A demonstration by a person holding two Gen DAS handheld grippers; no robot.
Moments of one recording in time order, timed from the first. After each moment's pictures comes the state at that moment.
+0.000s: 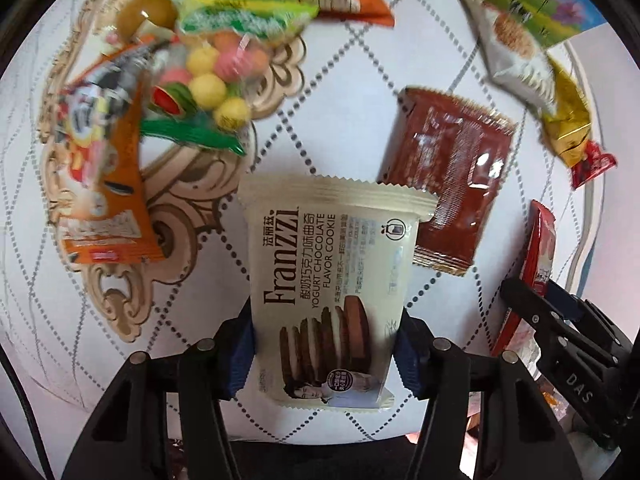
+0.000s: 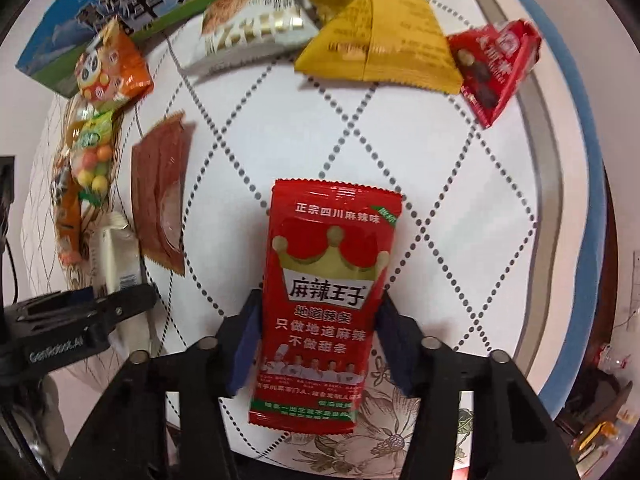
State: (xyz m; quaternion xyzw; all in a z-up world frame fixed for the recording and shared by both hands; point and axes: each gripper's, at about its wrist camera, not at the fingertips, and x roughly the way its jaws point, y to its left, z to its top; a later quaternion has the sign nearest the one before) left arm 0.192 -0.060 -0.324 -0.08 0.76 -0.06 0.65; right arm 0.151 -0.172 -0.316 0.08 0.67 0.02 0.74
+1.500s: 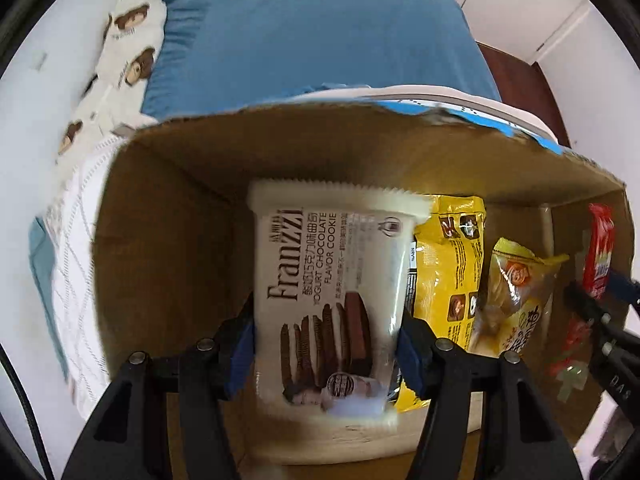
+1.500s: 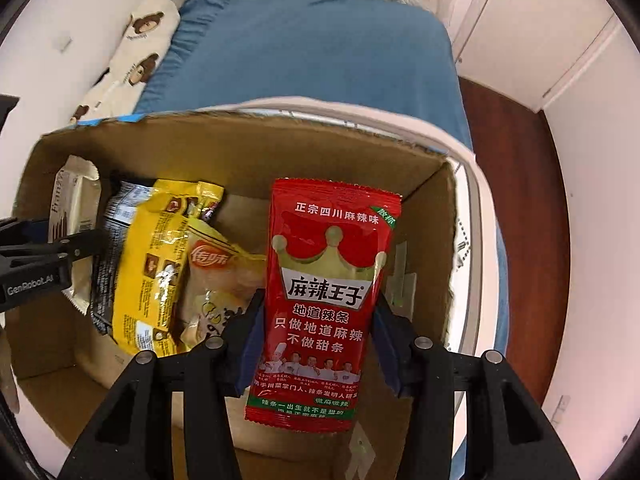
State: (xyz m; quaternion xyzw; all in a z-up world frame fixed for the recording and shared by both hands) left arm 0.560 -0.006 -0.260 -0.03 0.68 0.01 0.73; right arm 0.553 -0.184 -0.202 -0.05 0.65 0.06 0.76
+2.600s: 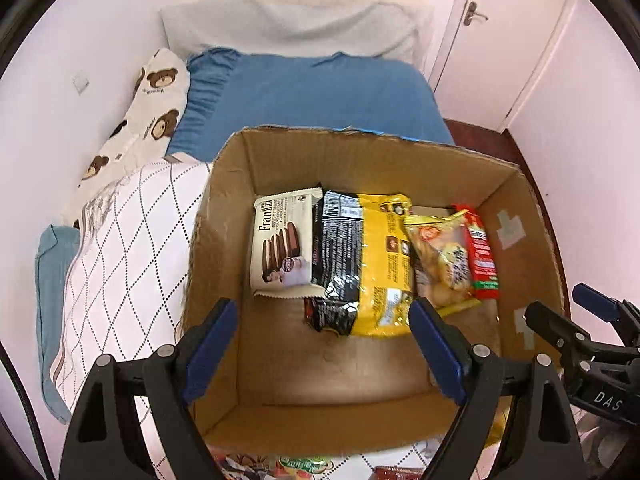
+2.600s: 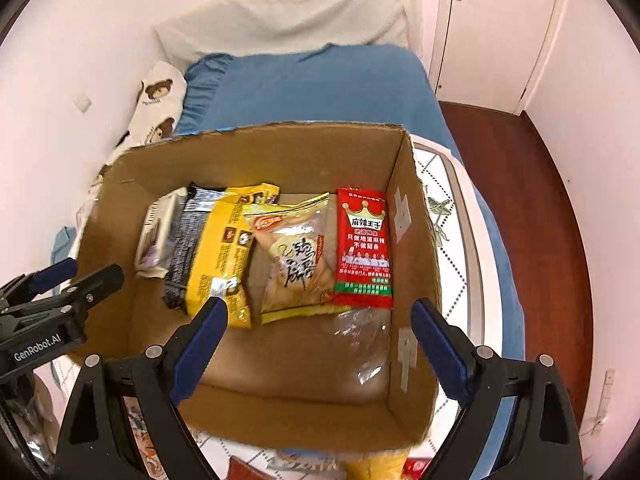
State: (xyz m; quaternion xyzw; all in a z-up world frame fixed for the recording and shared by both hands) left arm 0.421 -0.021 -0.161 -0.04 0.53 0.00 0.85; right arm 0.425 -0.195 -0.129 0.01 0.55 0.06 0.84
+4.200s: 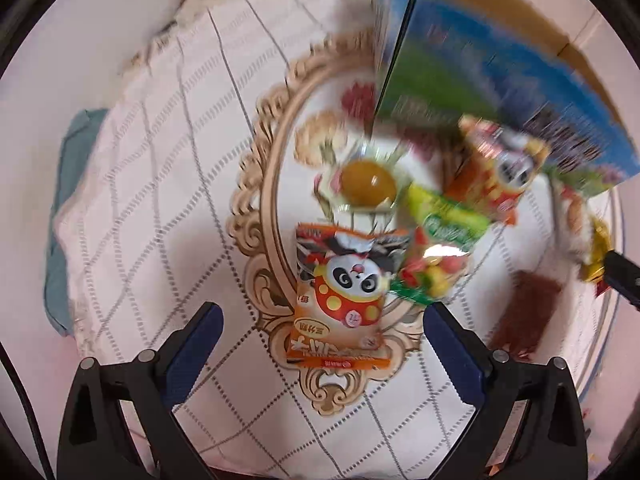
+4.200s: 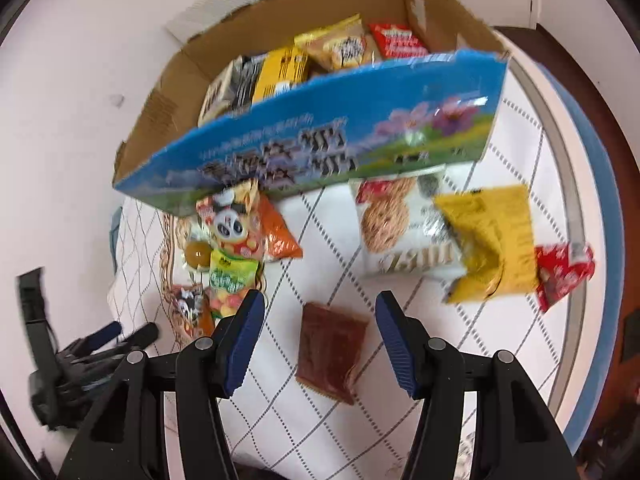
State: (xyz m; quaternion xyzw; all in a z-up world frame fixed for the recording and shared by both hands) left arm 0.236 0.068 -0.289 -0.05 0.64 0.06 0.77; right arm 0.256 -0.172 -0.214 0.15 0.61 0.11 0.77
